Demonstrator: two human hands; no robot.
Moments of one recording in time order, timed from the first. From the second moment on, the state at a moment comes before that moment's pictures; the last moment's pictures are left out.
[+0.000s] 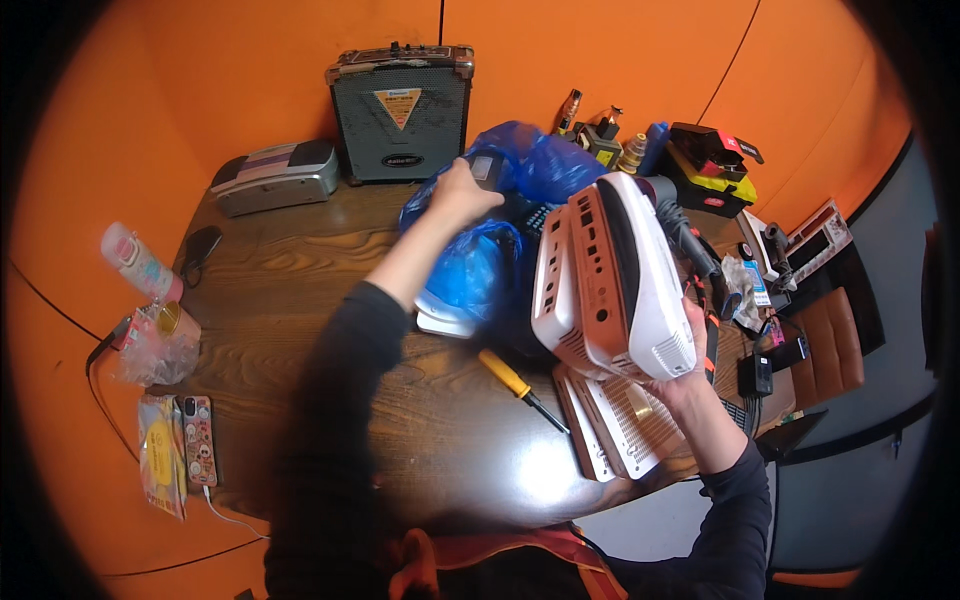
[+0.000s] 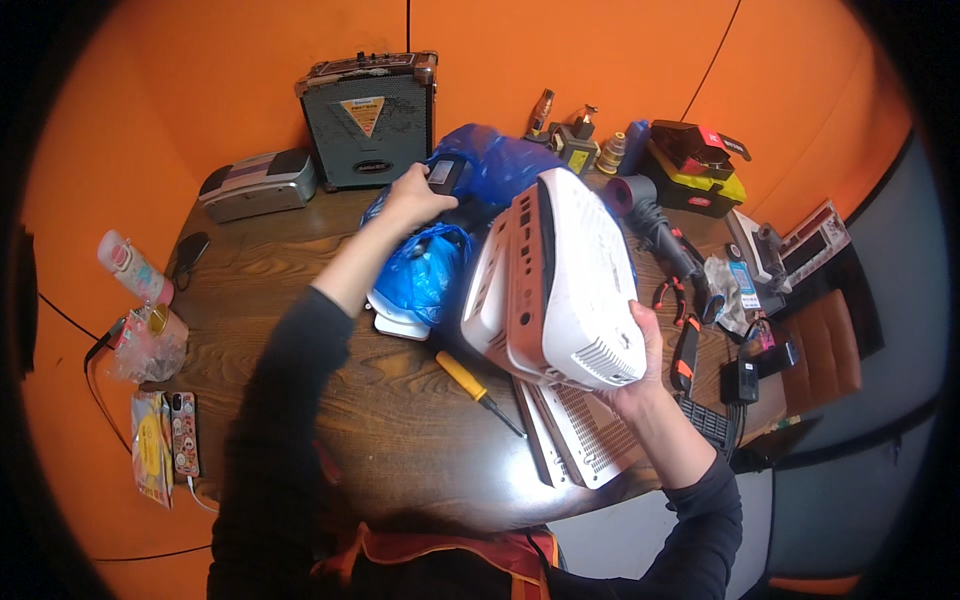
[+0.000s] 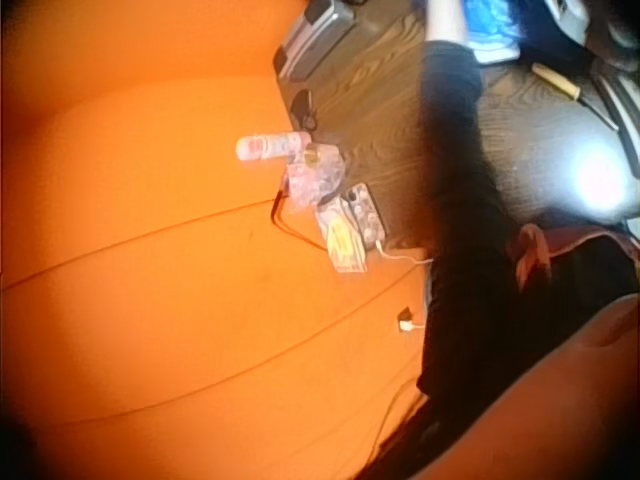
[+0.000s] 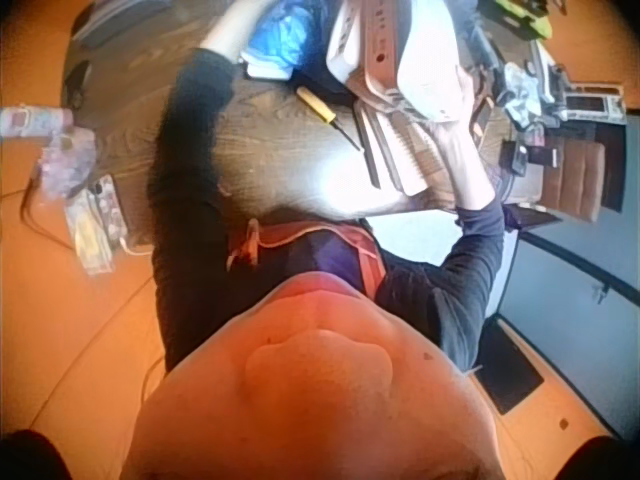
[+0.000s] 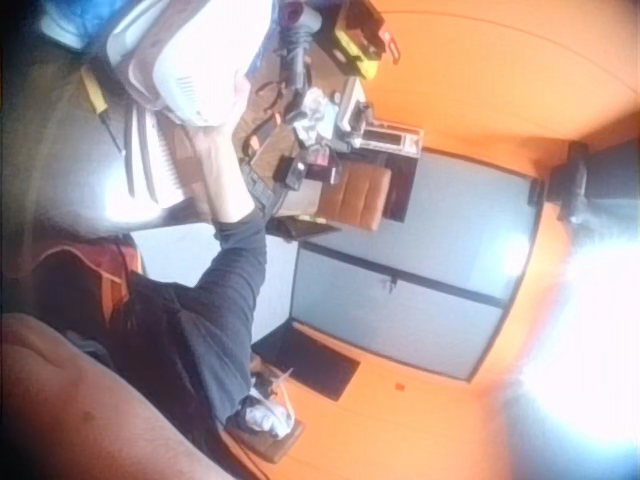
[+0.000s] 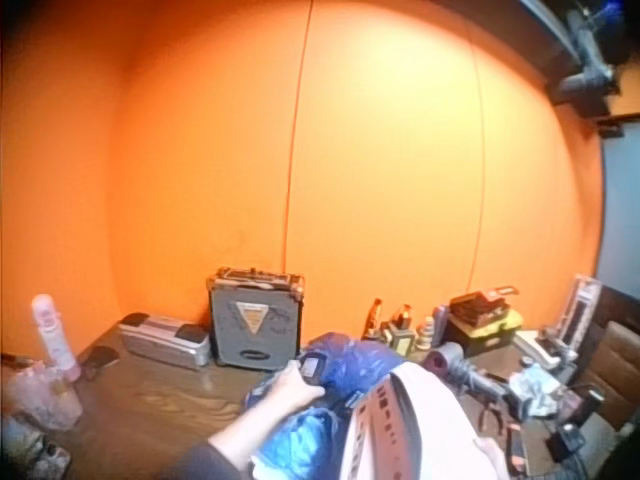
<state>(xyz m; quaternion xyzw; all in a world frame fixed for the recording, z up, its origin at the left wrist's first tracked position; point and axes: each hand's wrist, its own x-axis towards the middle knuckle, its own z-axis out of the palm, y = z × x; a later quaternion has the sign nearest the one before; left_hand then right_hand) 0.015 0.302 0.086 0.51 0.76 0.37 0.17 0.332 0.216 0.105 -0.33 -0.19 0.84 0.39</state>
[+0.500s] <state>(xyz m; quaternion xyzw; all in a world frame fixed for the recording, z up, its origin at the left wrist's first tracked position) 0.053 0.302 0.083 0.70 0.58 0.36 0.22 0.344 0.191 0.129 -0.31 -0.17 0.84 0.42</state>
